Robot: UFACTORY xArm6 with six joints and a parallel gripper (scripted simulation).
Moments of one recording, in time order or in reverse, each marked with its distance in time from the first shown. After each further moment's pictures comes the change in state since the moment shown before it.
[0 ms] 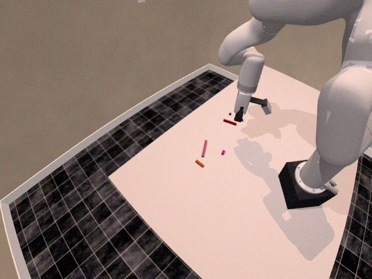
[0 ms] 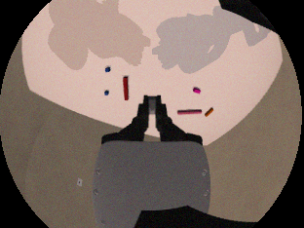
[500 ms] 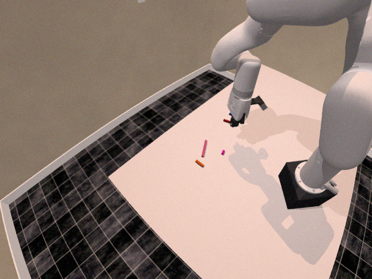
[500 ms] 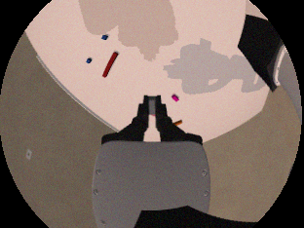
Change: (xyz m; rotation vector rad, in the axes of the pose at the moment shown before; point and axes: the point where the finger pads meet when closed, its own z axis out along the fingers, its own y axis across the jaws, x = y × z) arm -0.013 0.038 -0.001 0.004 0.003 -0.553
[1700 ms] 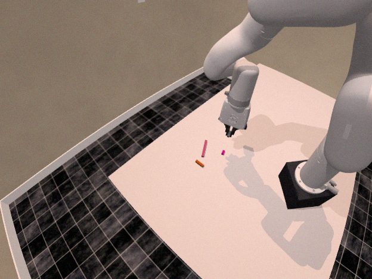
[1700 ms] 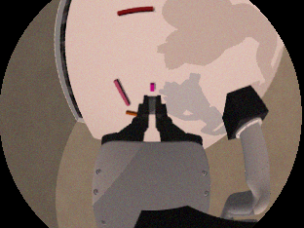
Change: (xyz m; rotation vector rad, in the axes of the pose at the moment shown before) arm -0.040 0.045 -0.002 0.008 -0.019 -0.861
